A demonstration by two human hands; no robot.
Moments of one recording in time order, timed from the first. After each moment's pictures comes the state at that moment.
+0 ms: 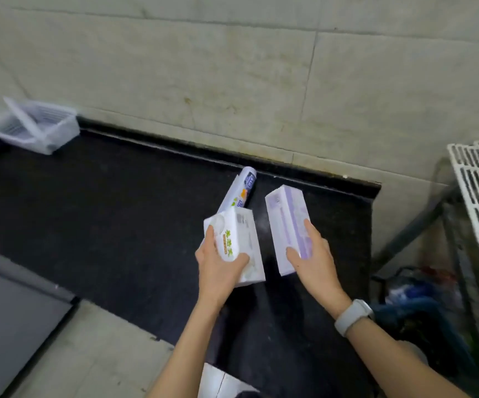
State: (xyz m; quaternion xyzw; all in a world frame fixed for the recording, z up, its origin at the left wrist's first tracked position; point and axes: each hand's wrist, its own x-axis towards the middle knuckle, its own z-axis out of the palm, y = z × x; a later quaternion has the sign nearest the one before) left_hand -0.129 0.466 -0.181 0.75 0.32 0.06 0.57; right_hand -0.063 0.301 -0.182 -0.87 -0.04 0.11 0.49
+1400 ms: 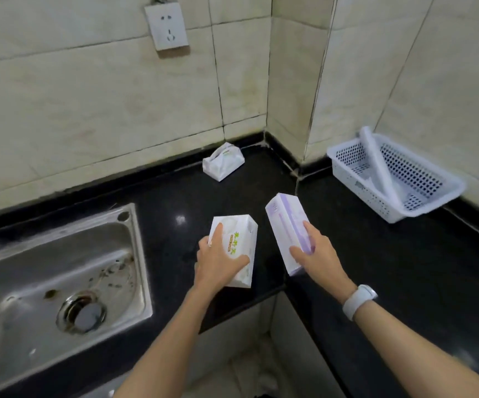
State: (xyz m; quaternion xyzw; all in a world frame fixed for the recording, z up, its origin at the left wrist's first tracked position) left_hand -0.375 1.334 -0.200 0.70 0.60 0.12 0.37; right_hand -0.184 1.241 -0.187 -0.79 -0.40 0.31 0.34
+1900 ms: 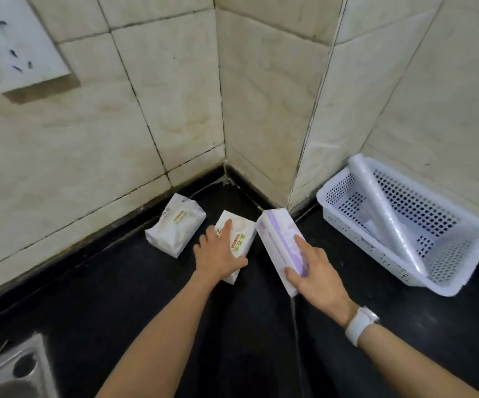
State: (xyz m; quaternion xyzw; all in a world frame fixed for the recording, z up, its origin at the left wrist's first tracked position) left_hand -0.187 1.613 -0.242 0.86 0.46 -0.07 0.20; right_hand -0.070 1.437 -0.204 -0.86 -0.36 0.25 0.25
